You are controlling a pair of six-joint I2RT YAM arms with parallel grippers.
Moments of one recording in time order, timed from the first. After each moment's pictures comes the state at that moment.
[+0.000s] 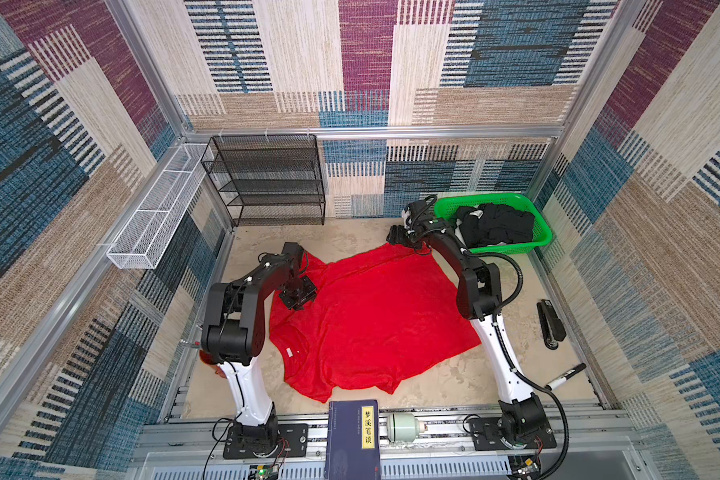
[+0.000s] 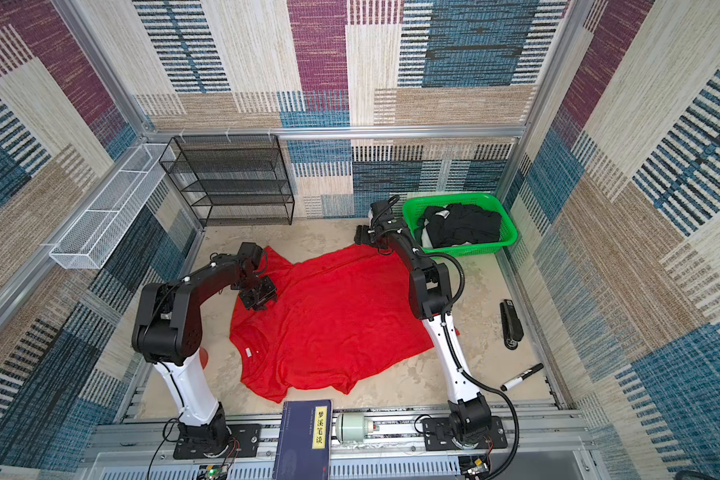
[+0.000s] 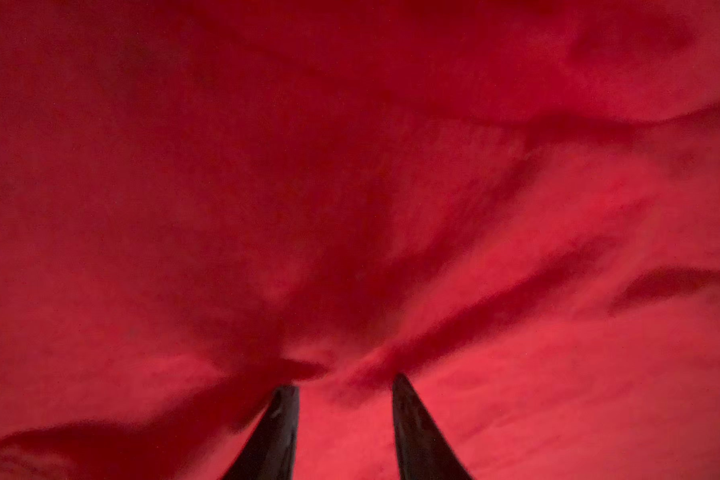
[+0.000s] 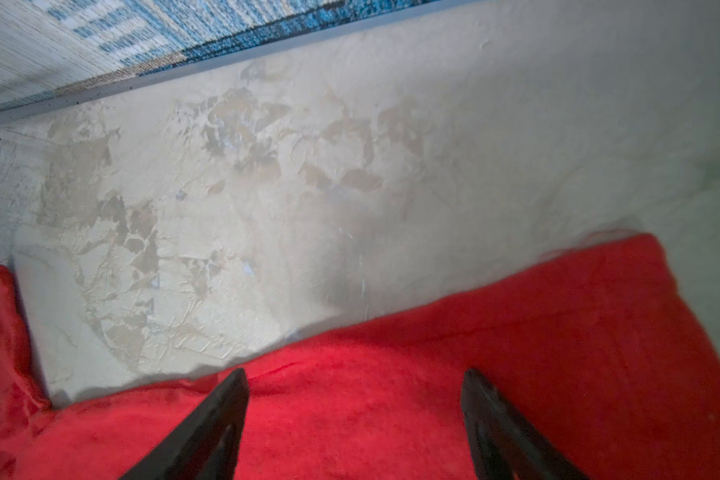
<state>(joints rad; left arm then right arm) -0.10 1.96 1.36 -0.81 0.13 -0.73 0.29 2.71 2.54 -0.71 -0.21 0.36</state>
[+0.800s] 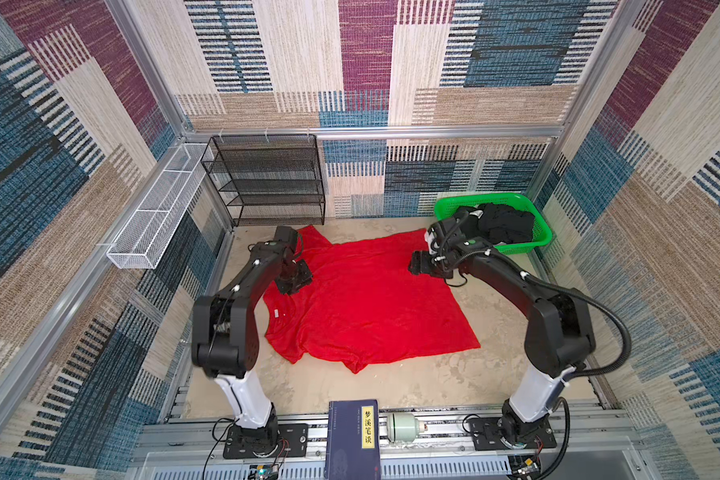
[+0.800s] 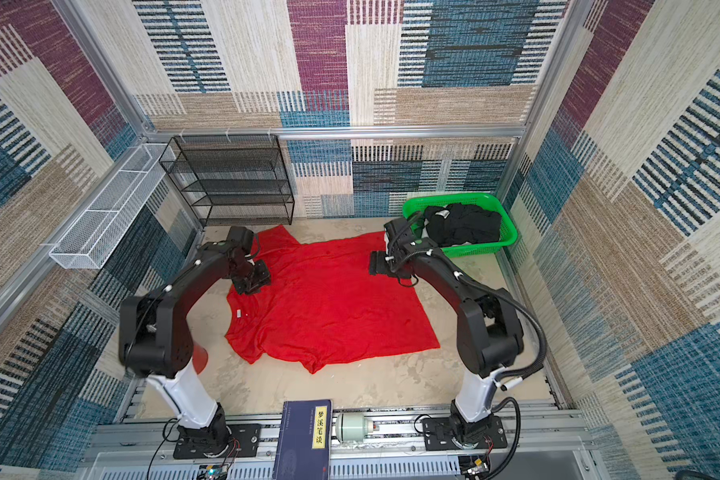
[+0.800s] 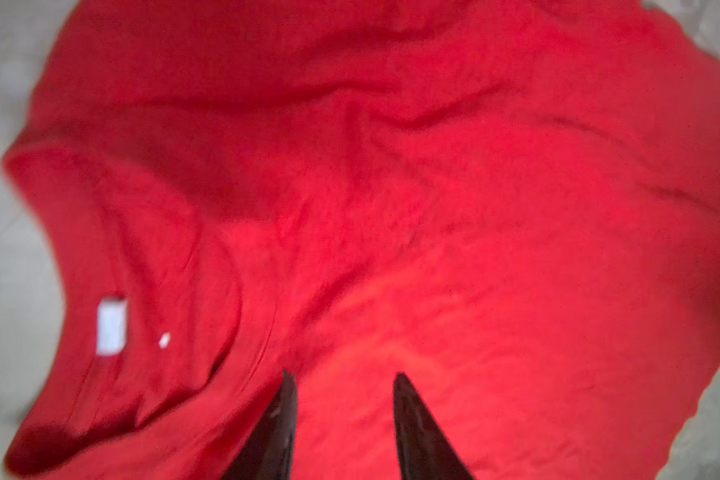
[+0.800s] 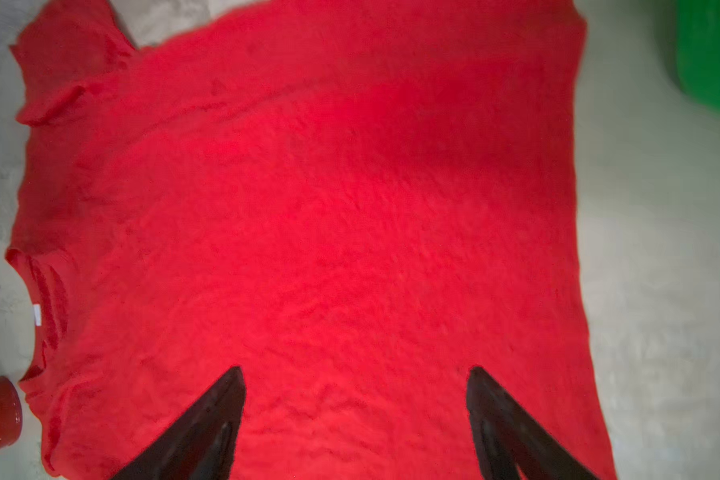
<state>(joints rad) -0.15 1.65 1.28 -0.90 0.08 -0.65 0.37 1.70 1.33 -0.68 -0.14 0.43</state>
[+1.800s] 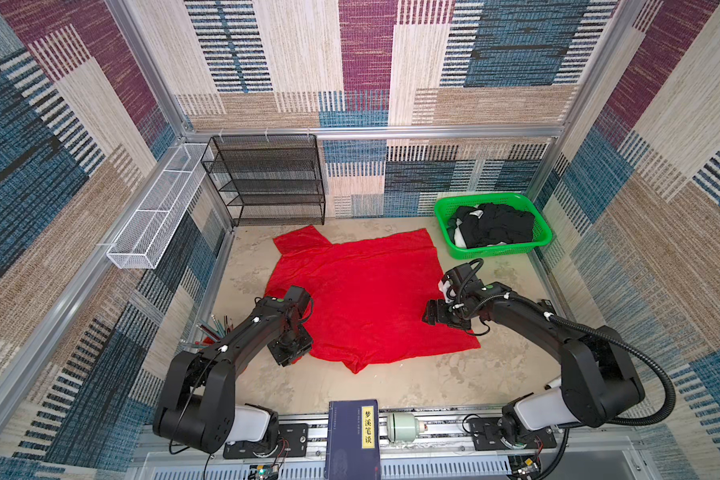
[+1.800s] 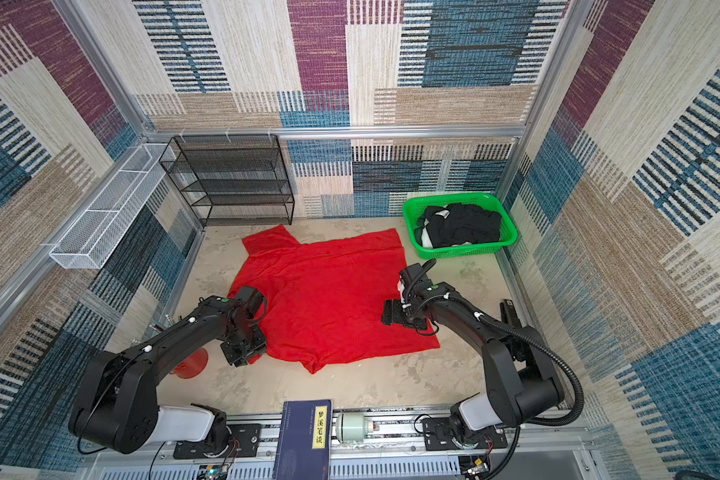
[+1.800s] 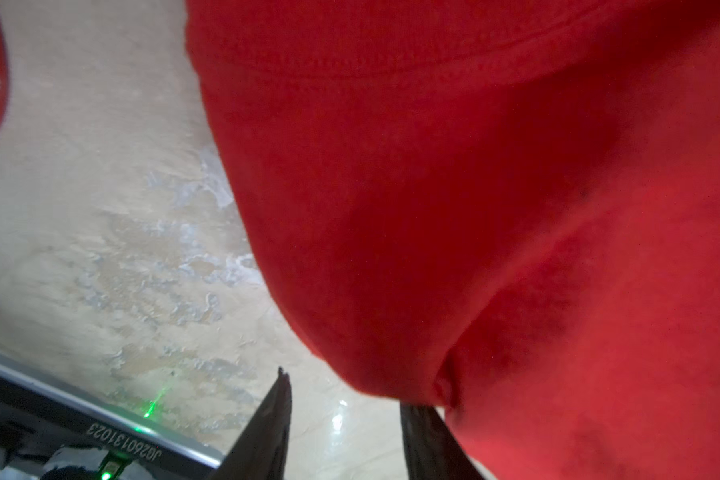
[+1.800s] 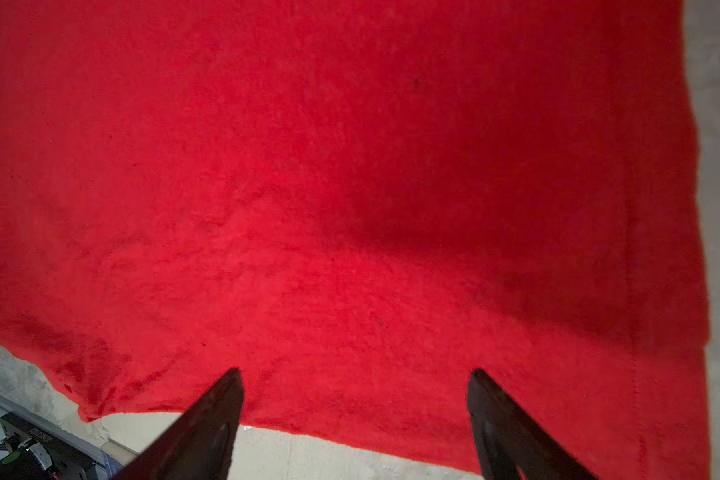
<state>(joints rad) -0.28 1.42 0.81 -0.98 -0.03 -0.93 0.37 1.46 0.90 -0.64 -0.23 0.46</state>
